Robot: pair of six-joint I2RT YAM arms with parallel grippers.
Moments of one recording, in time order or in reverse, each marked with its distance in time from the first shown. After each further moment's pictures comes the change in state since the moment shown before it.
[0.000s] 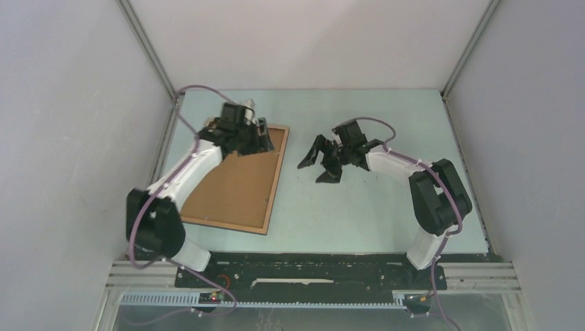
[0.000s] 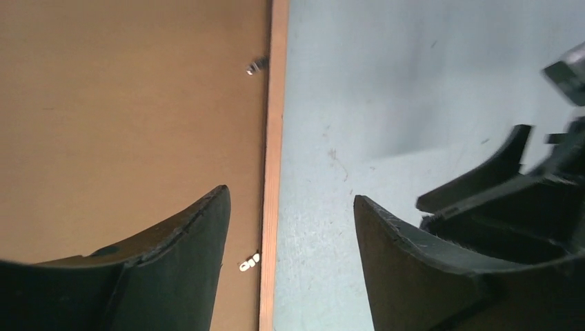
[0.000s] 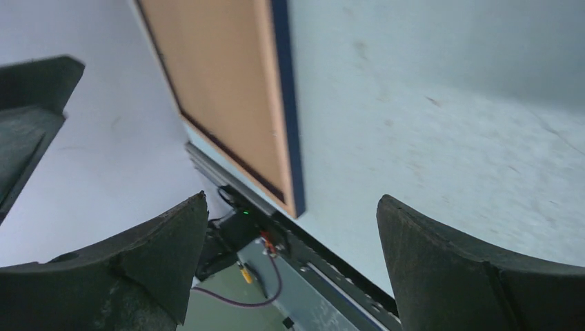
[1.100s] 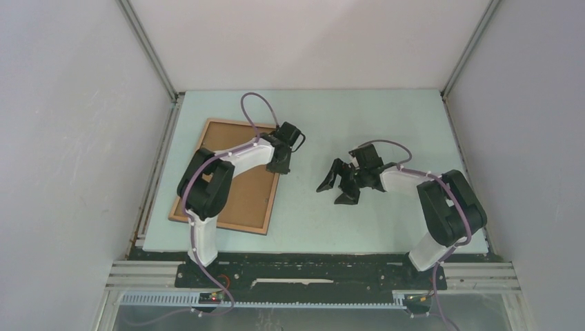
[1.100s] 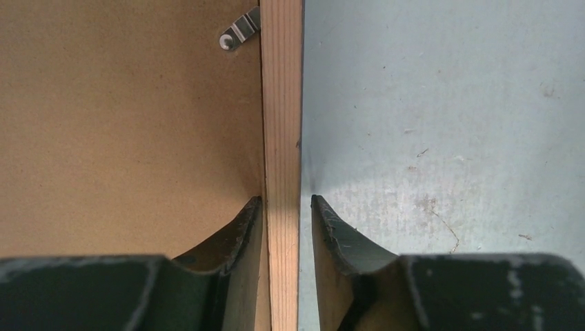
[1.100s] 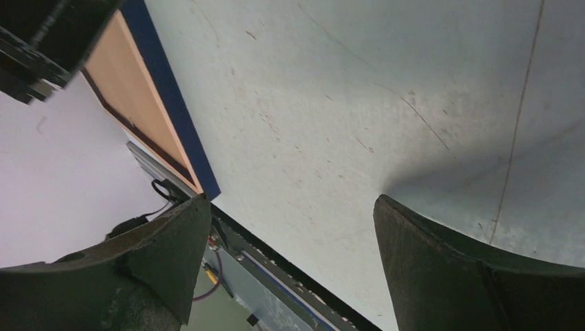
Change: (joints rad) left arm -0.303 0.541 0.122 -0.008 -0.406 0.042; right arm -0.078 -0.115 -0.366 0.080 0.021 -0.123
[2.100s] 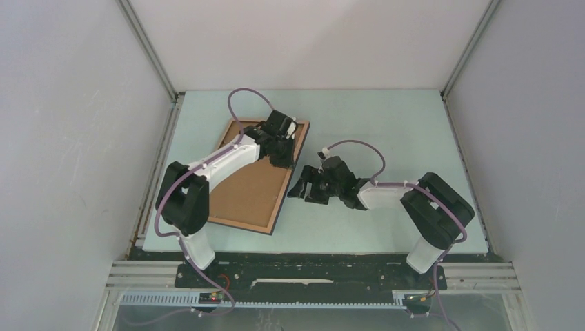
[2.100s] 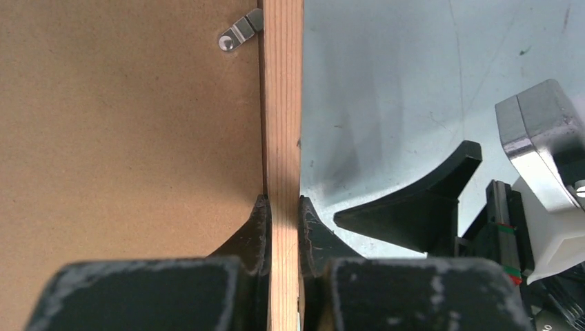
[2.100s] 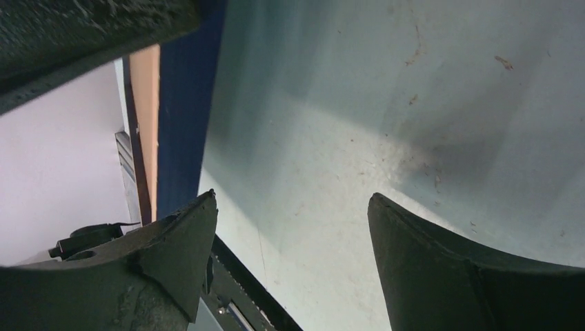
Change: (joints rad) left arm 0.005 -0.211 0.014 -0.055 0.350 -0.025; right arm 0.329 0.030 -0.056 0.421 0.257 0.074
